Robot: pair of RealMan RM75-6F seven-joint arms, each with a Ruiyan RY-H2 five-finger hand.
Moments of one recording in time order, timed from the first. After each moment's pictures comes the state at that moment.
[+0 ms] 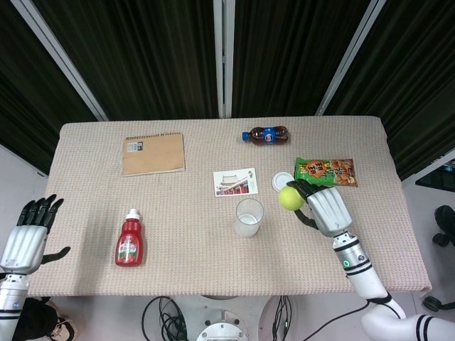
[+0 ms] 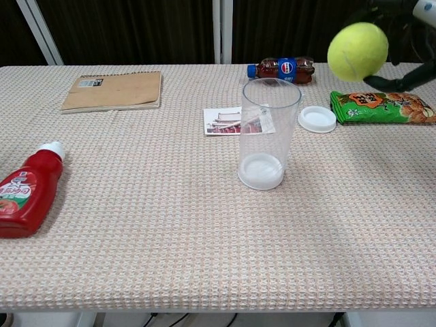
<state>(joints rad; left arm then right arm) -0.14 -1.14 -0.04 -1.58 1.49 1.43 0.07 0.46 -1.36 0.19 -1.70 -1.50 1.27 -0.29</state>
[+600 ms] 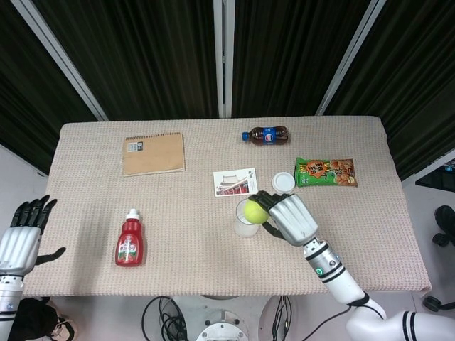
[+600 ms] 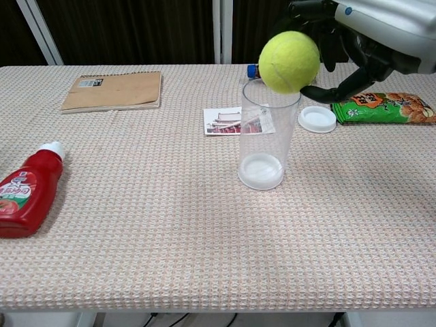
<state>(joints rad) -0.13 -1.13 -0.04 -1.55 1.48 1.44 0.01 0.55 -1.42 0.18 -1.81 -1.48 1.18 -0.45</state>
